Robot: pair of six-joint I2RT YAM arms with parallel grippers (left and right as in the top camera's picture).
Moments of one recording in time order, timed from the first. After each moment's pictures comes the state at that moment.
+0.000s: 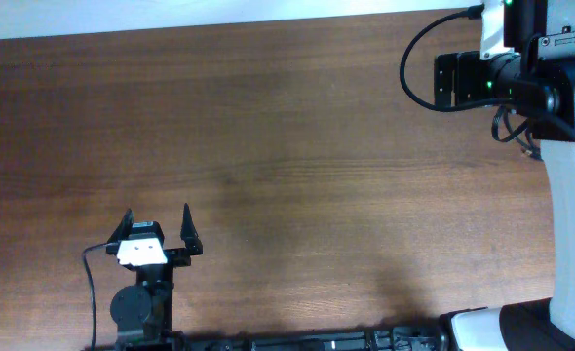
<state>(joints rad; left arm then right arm) 0.04 0.01 0.01 -0.08 0.01 -0.02 0.09 1.56 2.07 -1.41 0.14 0.02</state>
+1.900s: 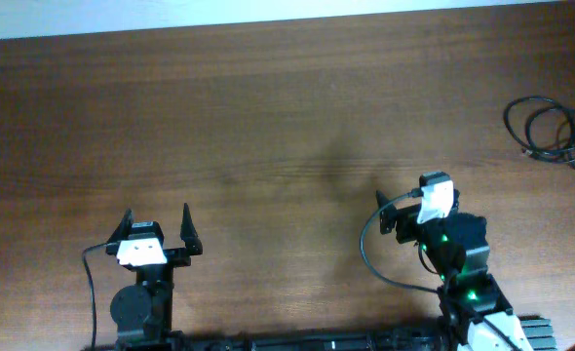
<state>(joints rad) 0.04 0.01 0.01 -0.08 0.01 -0.02 0.15 0.69 0.10 0.21 -0.10 0.06</state>
